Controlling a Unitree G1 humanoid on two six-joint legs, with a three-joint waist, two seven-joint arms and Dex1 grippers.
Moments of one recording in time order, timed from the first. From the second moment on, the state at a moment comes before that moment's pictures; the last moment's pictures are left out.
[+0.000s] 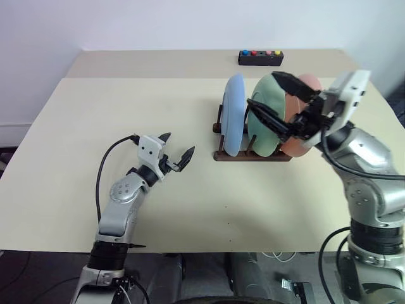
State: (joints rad) left arm -0.24 0.26 -0.01 -0.09 -0.22 0.14 -0.49; right arm -0.42 -0.61 -0.23 -0.47 0.62 0.43 0.66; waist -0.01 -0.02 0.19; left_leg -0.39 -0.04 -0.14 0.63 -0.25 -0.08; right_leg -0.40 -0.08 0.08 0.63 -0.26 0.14
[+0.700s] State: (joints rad) left arm -0.22 0.37 0.07 0.08 -0.19 0.07 -0.47; right arm 0.04 -0.67 -0.61 -0.03 0.43 0.19 0.71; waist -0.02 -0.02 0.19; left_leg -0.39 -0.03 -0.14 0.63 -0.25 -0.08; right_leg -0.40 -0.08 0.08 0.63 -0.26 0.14
